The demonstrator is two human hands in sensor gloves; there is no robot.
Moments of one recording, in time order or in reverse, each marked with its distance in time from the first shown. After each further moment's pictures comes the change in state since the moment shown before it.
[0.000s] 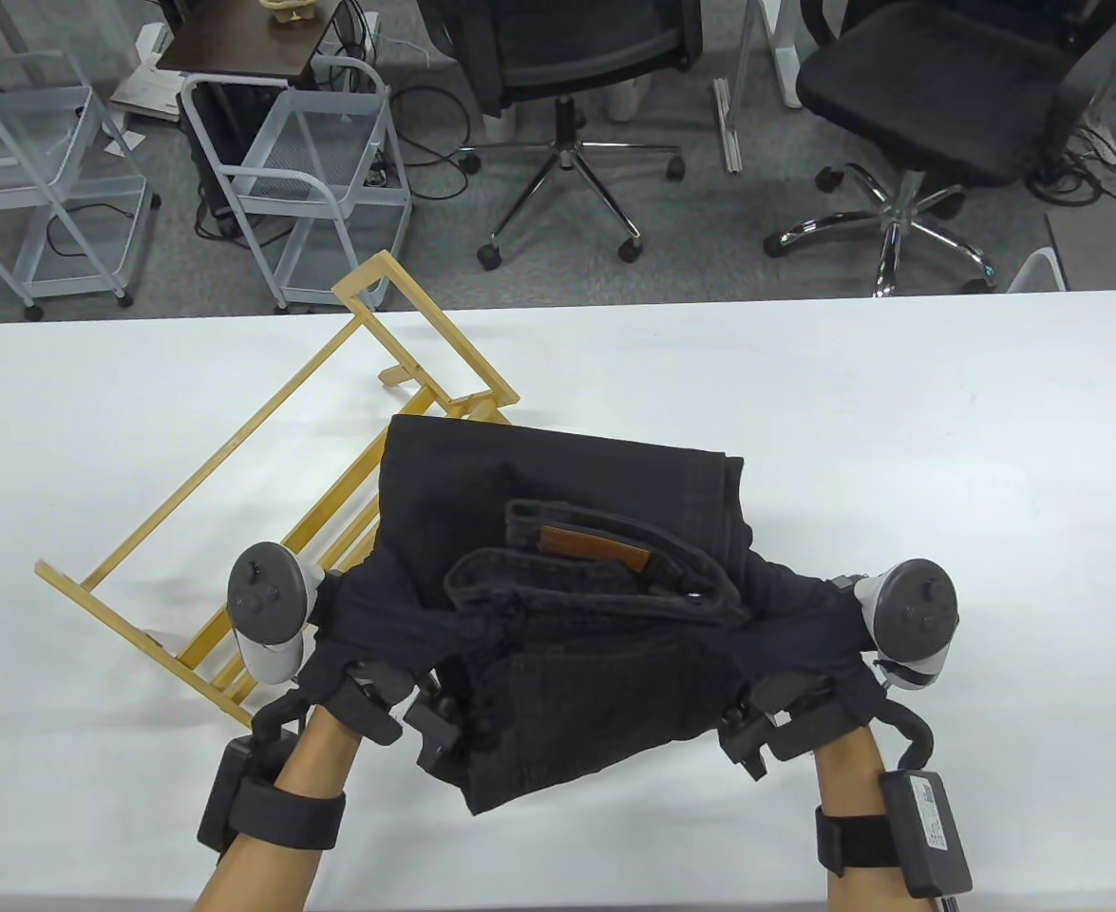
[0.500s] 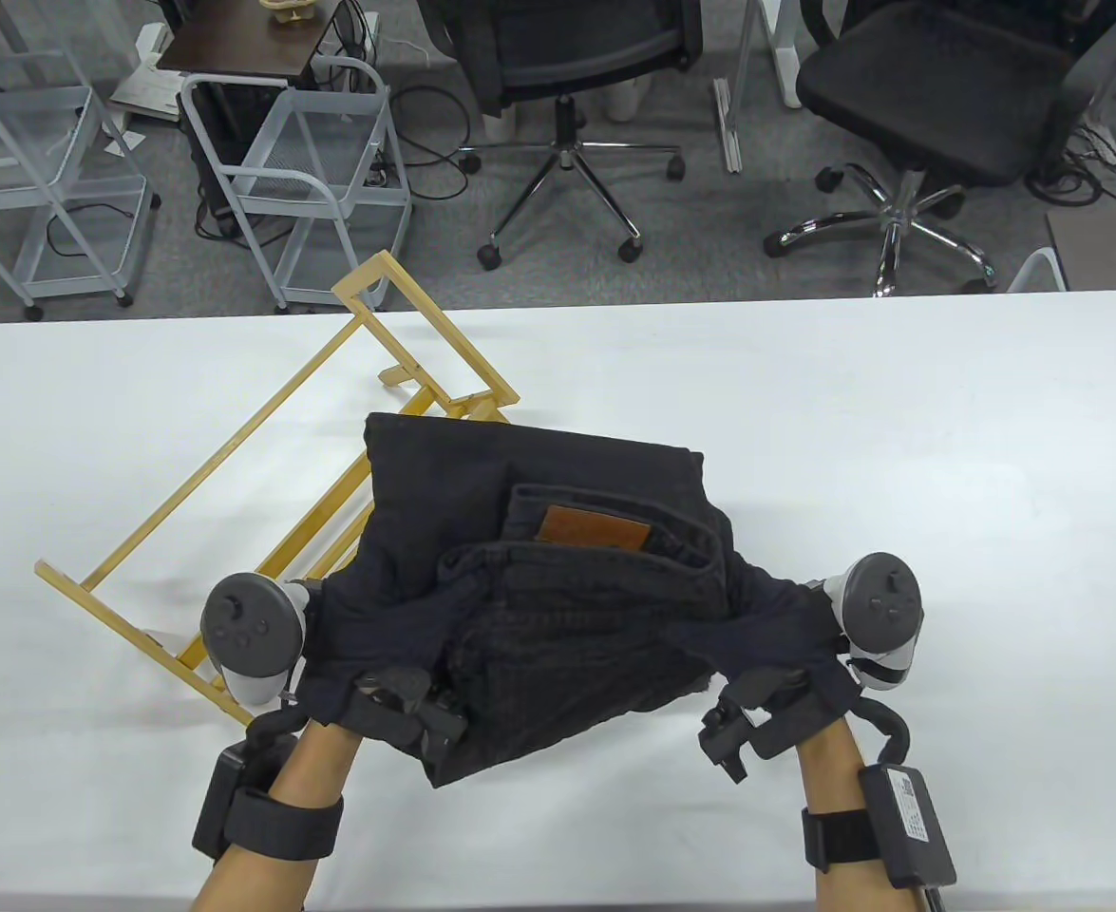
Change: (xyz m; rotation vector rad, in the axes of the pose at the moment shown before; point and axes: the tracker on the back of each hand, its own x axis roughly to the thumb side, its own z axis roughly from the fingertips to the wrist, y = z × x) left_hand 0.037 0.005 0.006 0.102 -0.131 -0.239; right_hand -0.030 0.017 0.000 0.043 0.137 -0.049
